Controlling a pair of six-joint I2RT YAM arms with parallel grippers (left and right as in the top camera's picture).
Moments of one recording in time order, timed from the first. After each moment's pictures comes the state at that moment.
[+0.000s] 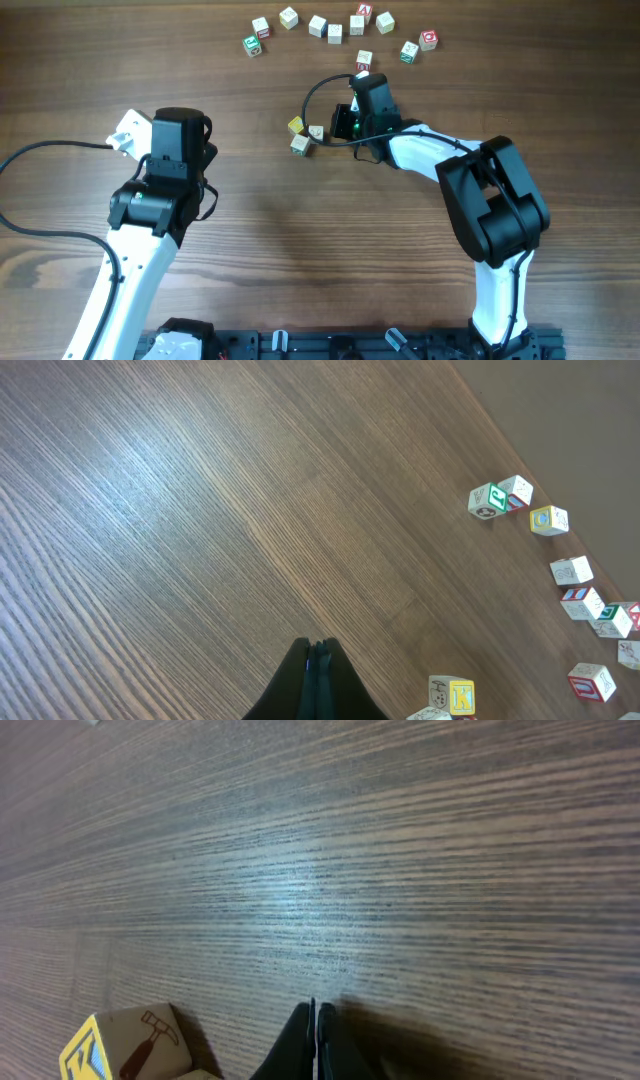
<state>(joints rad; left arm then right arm) -0.17 1.17 0.96 -0.67 -0.40 -1.00 0.44 2.14 1.23 0.09 -0.20 0.59</state>
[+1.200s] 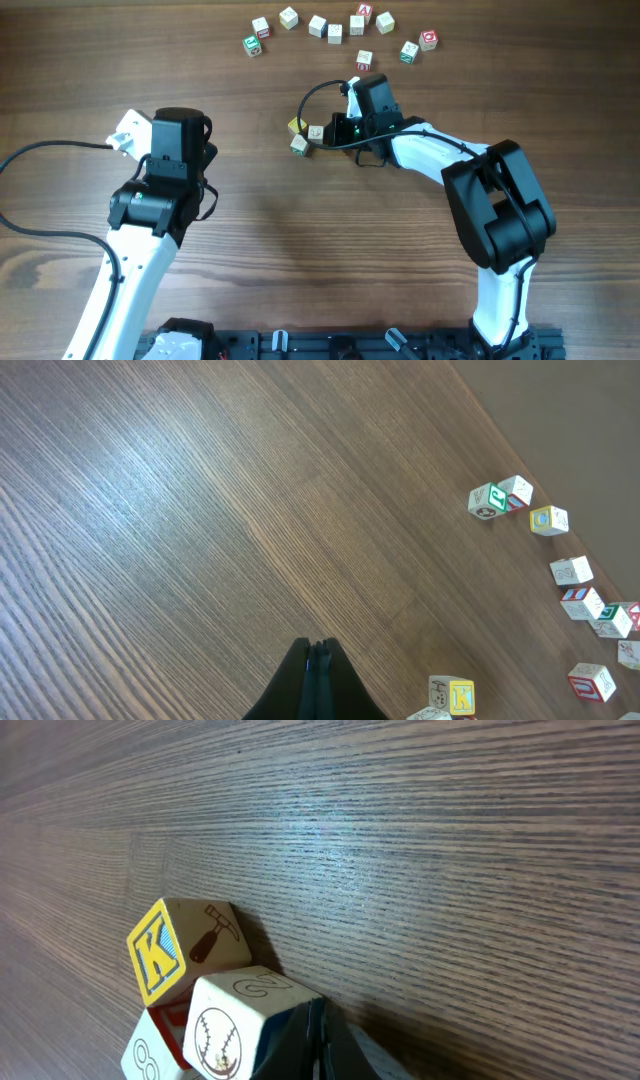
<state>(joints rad) -0.17 1.17 0.96 -0.67 -0.40 -1.00 0.44 2.11 1.23 -0.02 -0.36 0.50</state>
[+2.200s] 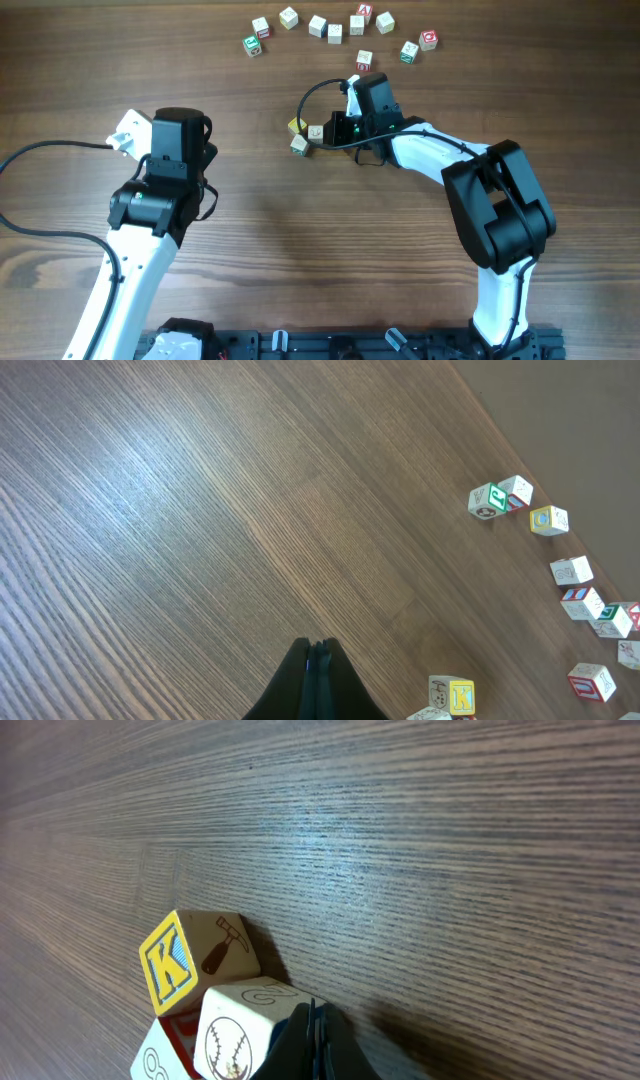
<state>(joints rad) -0.17 1.17 0.96 -0.67 -0.40 -1.00 0.44 2.10 1.23 0.01 -0.36 0.50</state>
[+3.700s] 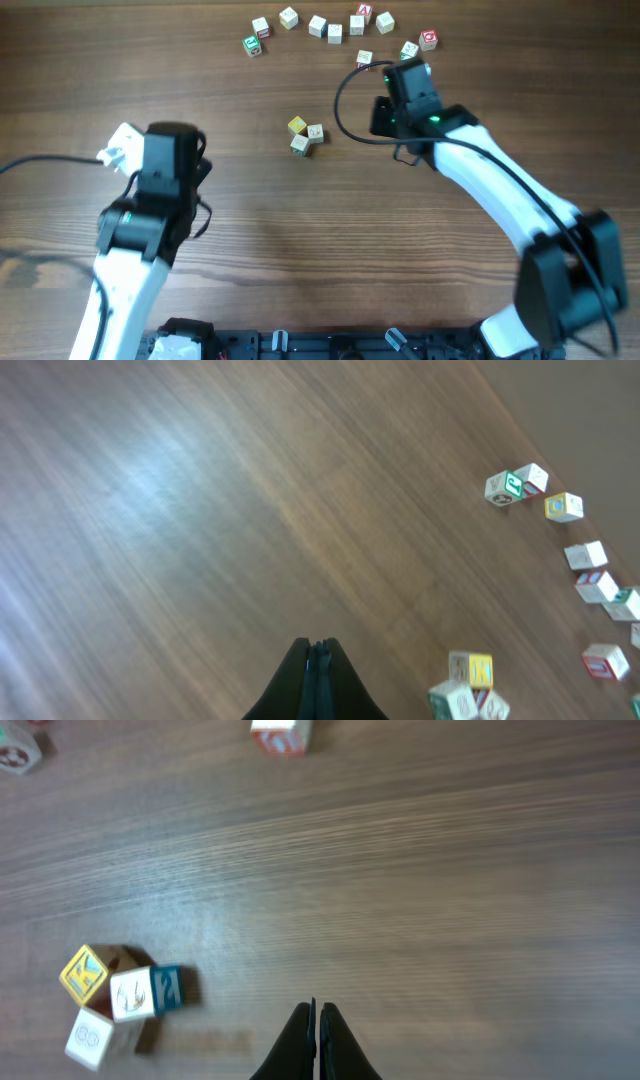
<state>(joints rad) -0.17 1.05 0.96 -0.82 -0.40 -1.00 0.40 1.69 1.23 -0.49 0.13 0.50</state>
